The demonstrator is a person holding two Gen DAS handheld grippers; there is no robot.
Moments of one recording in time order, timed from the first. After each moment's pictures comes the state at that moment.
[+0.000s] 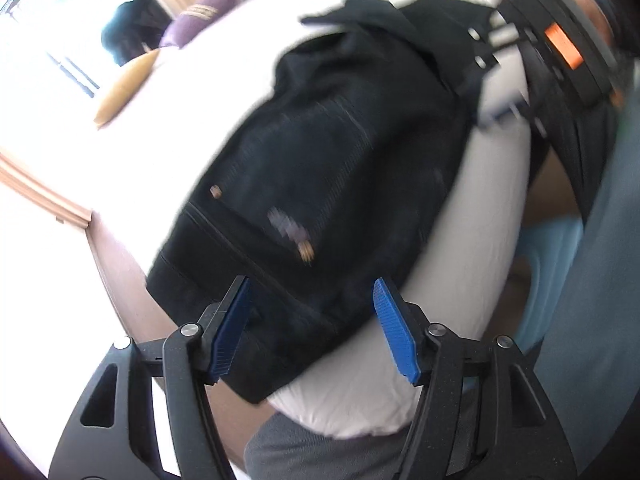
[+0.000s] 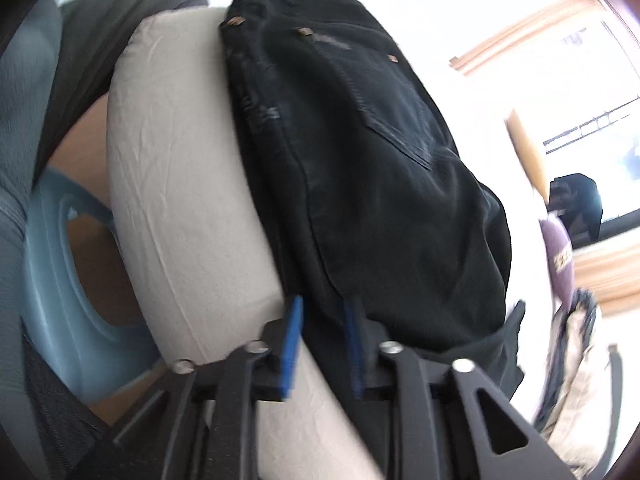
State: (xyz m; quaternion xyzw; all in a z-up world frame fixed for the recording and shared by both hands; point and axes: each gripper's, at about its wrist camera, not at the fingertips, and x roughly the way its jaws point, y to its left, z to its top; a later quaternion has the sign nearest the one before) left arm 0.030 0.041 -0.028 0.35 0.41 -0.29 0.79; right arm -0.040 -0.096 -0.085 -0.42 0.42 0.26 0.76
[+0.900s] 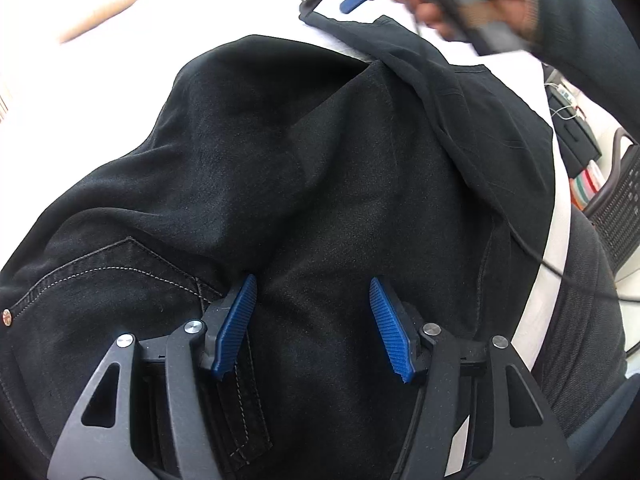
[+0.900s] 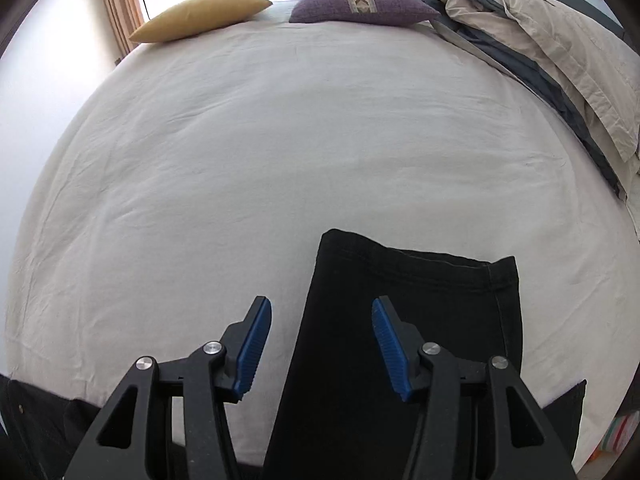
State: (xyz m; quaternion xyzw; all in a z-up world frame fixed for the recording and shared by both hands) left arm 0.144 -0.120 -0.117 0.14 0.51 -0.33 0.78; right arm 0.321 -0.324 -0.083 0.05 0.54 -0.10 0.83
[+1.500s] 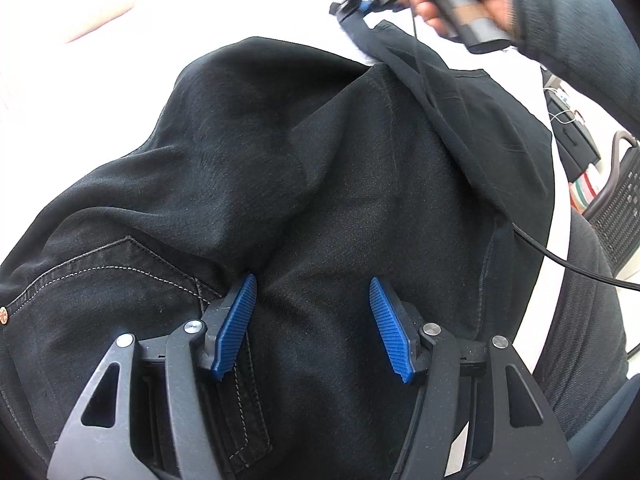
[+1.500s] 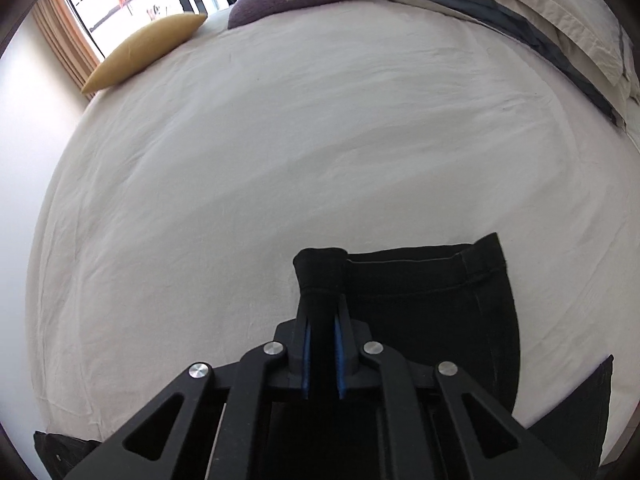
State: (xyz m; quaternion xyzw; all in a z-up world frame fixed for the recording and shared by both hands) left arm 0.136 -0.109 -0.117 0.13 0.50 -0.33 0.79; right arm 0.285 -0.395 -0.070 0.18 0.50 -0.12 0.84
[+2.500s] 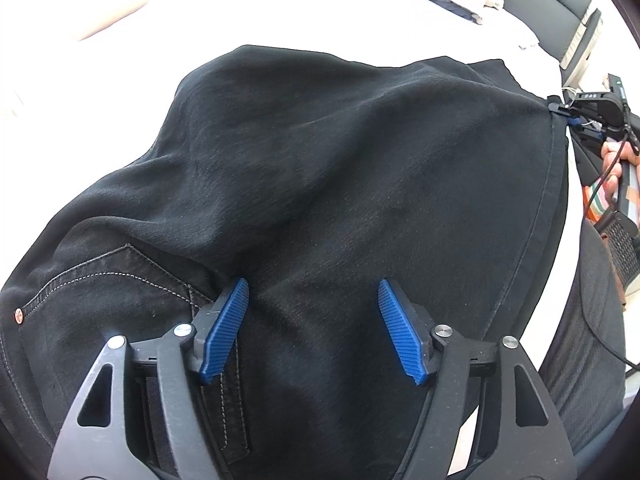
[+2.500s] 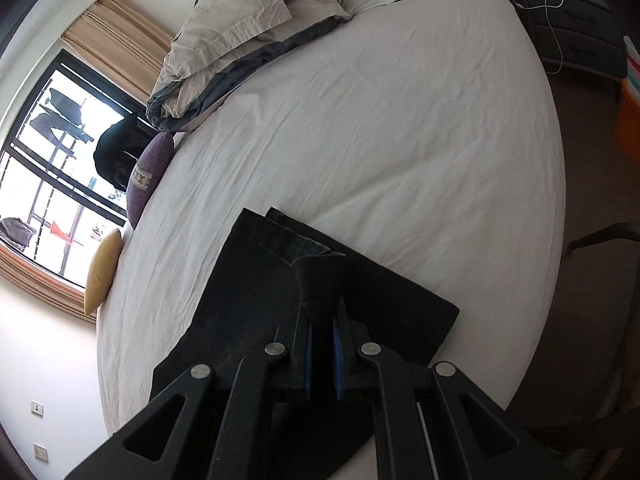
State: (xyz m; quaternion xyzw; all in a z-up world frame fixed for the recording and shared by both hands) left arm 0.135 -0.144 -0.106 0.15 0.51 -0.29 0.79; right arm -0.052 -0.544 -0.102 0.46 0.28 -0.28 0.79
